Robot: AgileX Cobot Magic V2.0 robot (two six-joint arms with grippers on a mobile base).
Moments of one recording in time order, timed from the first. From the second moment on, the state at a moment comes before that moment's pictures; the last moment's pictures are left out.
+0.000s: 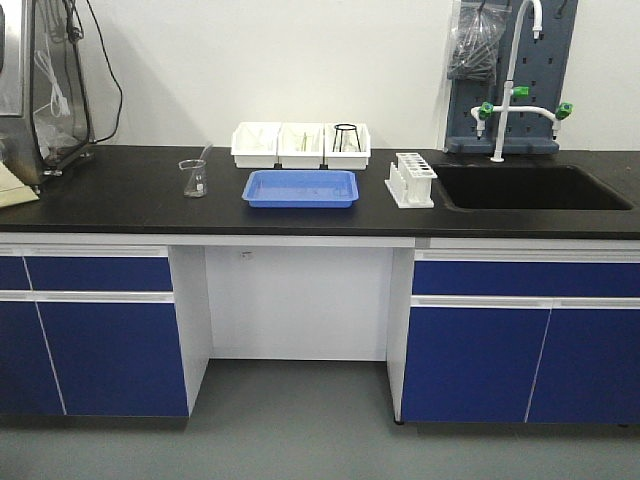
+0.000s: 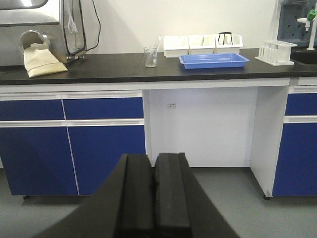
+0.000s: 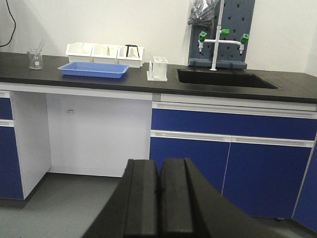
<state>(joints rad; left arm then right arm) -0.01 -0.01 0.03 0.09 0.11 -0.08 -0.01 -0.01 0.03 -0.09 0.08 -0.01</state>
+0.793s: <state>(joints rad) -0.01 -0.01 0.03 0.09 0.11 -0.08 -0.01 -0.01 0.03 -0.09 0.08 -0.01</state>
